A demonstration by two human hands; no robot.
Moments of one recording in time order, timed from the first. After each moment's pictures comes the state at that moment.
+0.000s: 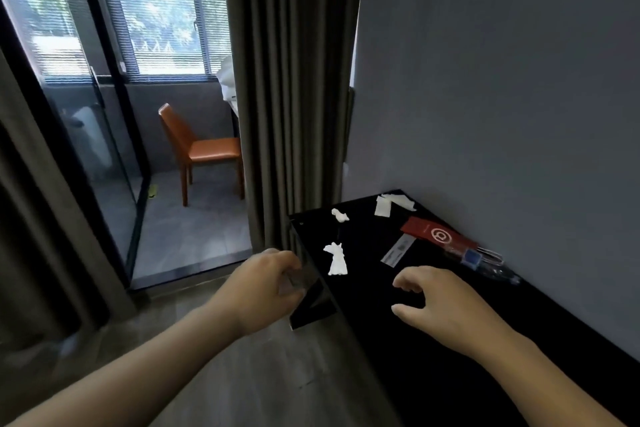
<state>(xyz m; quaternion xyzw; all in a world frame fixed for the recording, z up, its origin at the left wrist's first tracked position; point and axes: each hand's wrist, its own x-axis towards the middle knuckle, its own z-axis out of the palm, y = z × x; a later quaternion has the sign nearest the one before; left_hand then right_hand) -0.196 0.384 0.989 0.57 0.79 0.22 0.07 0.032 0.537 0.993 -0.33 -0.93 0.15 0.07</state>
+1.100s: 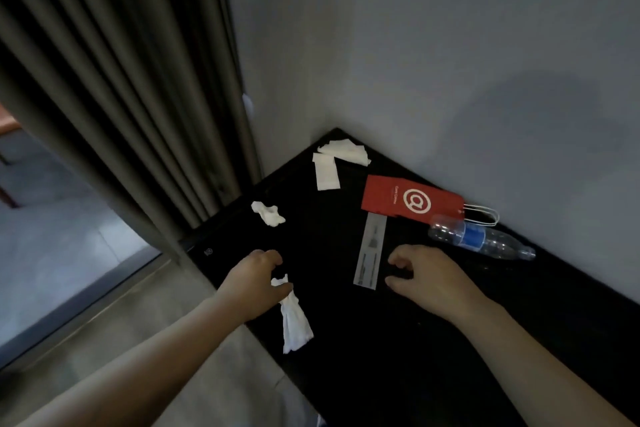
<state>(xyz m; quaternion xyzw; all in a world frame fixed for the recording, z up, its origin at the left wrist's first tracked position) -0.404 0.813 0.816 0.61 0.74 0.09 0.27 -0.124 0.882 0.863 -0.53 -0.79 0.31 0.00</state>
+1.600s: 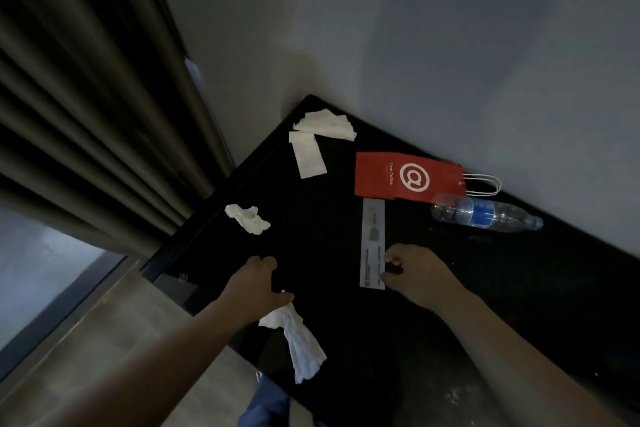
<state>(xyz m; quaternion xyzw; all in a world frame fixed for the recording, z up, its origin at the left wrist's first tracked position) -0.443 0.895 0.738 0.64 0.68 -0.01 0.36 -0.158 0.935 0.784 -0.62 -0.70 0.36 -0.05</state>
